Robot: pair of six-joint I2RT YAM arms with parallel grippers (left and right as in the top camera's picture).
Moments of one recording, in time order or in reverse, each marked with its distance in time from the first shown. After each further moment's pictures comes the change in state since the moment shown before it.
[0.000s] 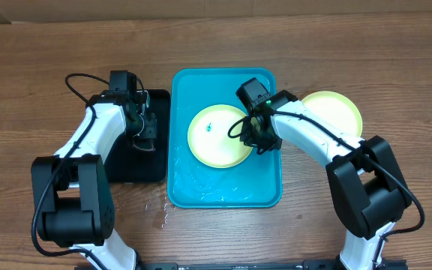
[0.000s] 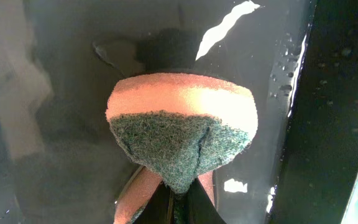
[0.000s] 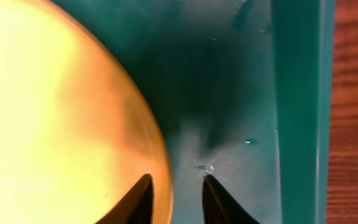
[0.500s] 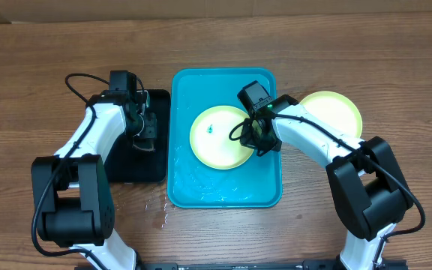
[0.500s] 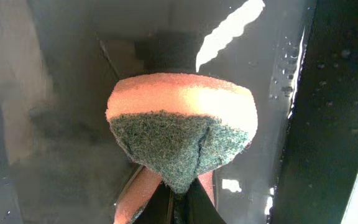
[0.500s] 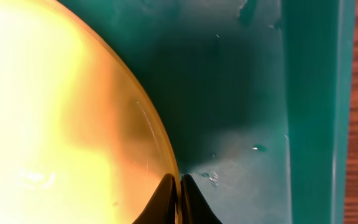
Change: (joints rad) left arm 0.000 0.000 0.000 0.002 0.000 0.000; right arm 0.000 -0.010 -0.044 0.065 -0.011 0.006
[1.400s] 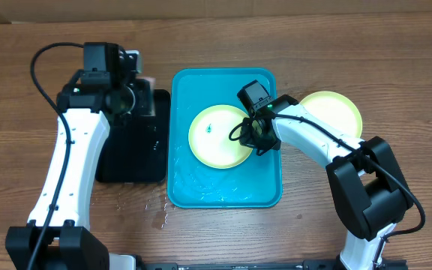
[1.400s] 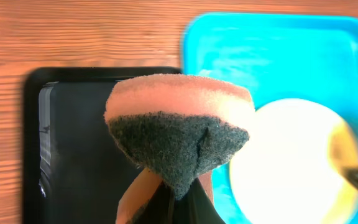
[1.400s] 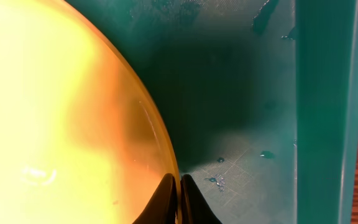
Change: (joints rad) left arm -0.039 -0.270 0.192 -0.133 0.137 0.000; right arm 0.000 0.000 0.000 0.013 -0.008 -0.029
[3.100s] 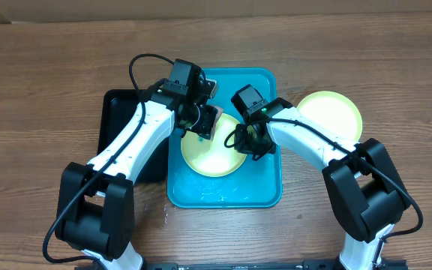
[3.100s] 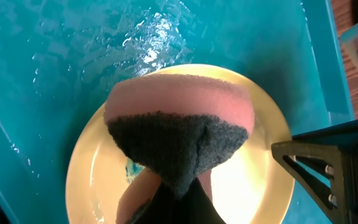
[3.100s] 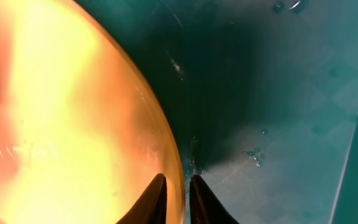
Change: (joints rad) left arm -0.310 0.230 -0.070 0.140 0.069 -0.005; right arm 0.039 0.000 0.000 -0.019 -0.060 -0.057
